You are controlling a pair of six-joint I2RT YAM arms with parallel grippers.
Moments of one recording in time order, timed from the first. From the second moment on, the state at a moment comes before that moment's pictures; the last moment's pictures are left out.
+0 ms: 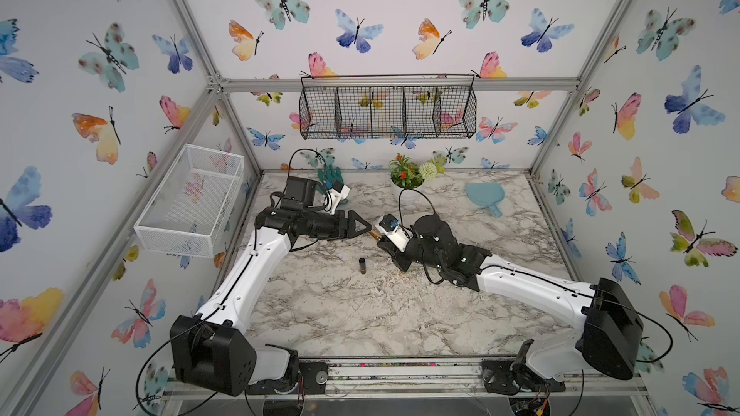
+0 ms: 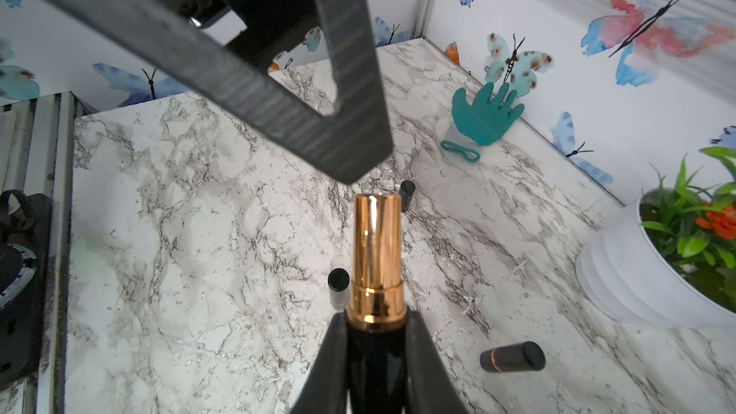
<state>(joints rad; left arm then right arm) -0.27 1.34 1.26 -0.78 0.79 -0.27 0.95 1.46 1.04 -0.03 -0.08 -0.16</state>
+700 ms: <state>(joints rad) -0.30 1.39 1.26 -0.77 0.79 -0.26 0.96 1.53 1.09 -0.02 -0.08 -0.17</state>
